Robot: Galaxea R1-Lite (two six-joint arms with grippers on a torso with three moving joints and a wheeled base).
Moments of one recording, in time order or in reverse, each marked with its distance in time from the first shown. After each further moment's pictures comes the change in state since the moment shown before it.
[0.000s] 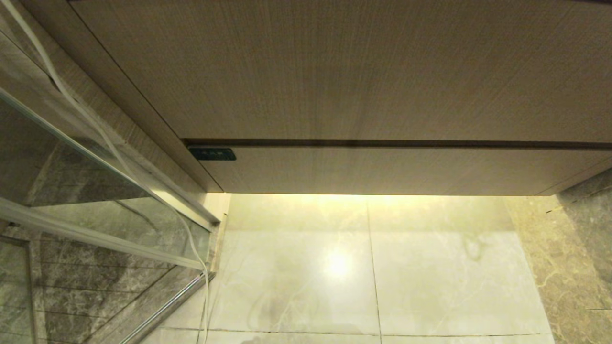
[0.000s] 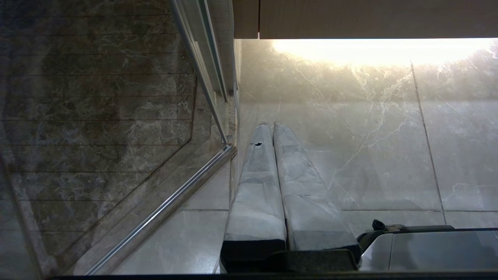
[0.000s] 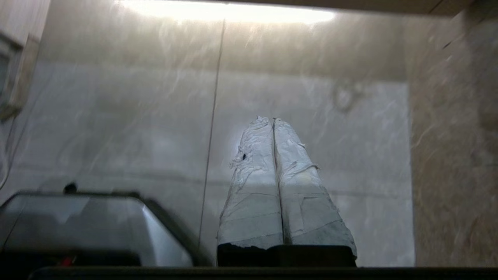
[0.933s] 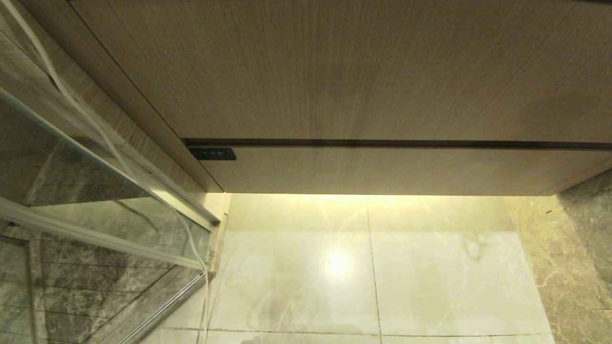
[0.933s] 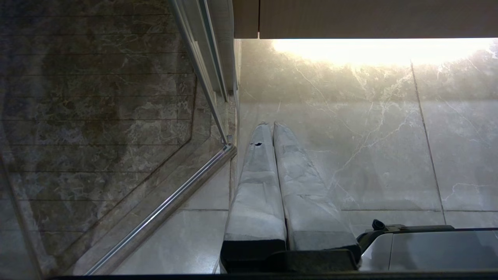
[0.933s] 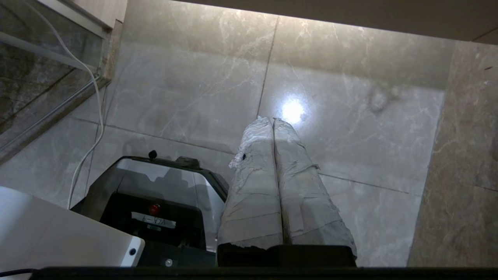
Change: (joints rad) left arm 0.000 0.000 0.000 0.000 0.000 0.000; right arm 0.004 0.481 -0.931 0.593 0.173 -0.005
